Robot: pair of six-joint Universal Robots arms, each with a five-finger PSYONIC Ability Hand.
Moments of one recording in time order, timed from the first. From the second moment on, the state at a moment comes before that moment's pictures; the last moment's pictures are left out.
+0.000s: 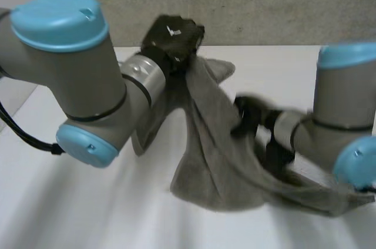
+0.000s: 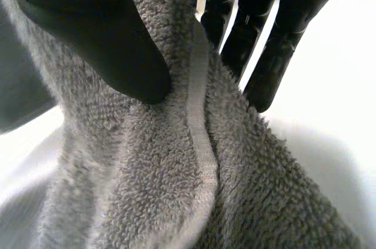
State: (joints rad) left arm 4.03 -2.08 -1.00 3.12 -1.55 3.46; right arm 2.00 -1.05 1.27 0.25 1.36 3.45; left_hand 1.16 1.21 1.21 1.22 1.02; right_hand 0.95 1.17 1.17 1.18 0.94
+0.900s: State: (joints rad) left arm 4.13 -1.87 -1.73 3.14 -1.83 3.40; right arm 2.21 -0.95 1.29 0.13 1.47 2.61; left_hand 0.32 0.32 0.32 0.32 0.15; right_hand 0.95 1.17 1.19 1.19 0.98
